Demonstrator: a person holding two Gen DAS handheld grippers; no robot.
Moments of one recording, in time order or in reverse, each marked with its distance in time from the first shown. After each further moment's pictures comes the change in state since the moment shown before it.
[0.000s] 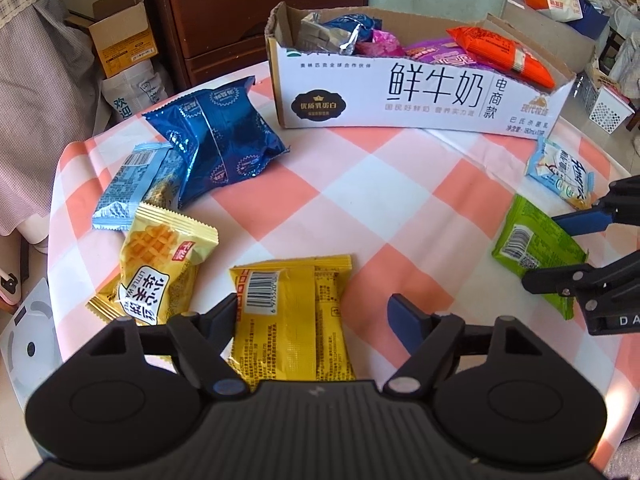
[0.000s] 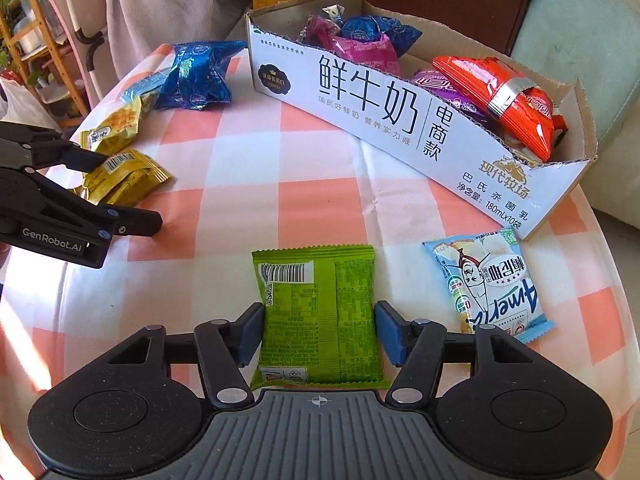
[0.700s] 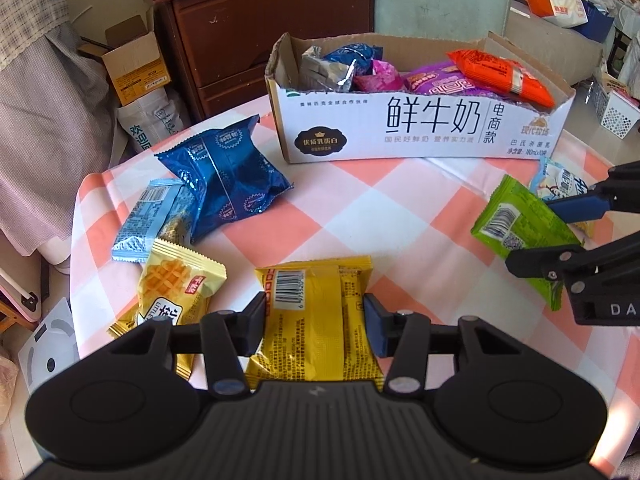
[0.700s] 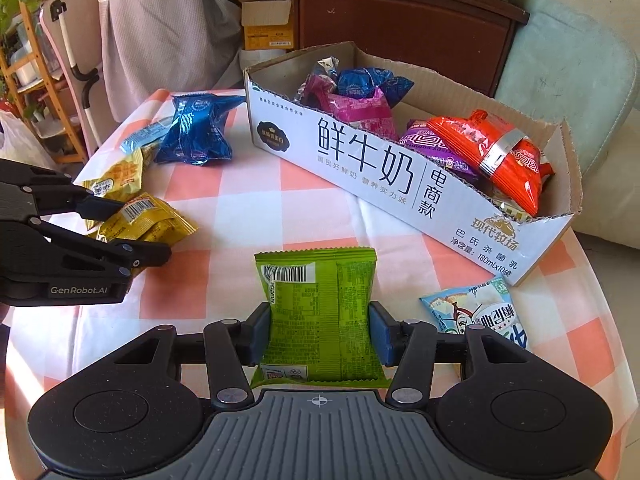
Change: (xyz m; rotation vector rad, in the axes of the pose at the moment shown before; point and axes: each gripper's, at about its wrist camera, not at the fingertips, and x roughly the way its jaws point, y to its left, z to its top) left arm -0.014 -0.012 0.011 0.017 -0.064 0.075; right arm -0.013 0.007 0.018 0.036 -0.114 -0.027
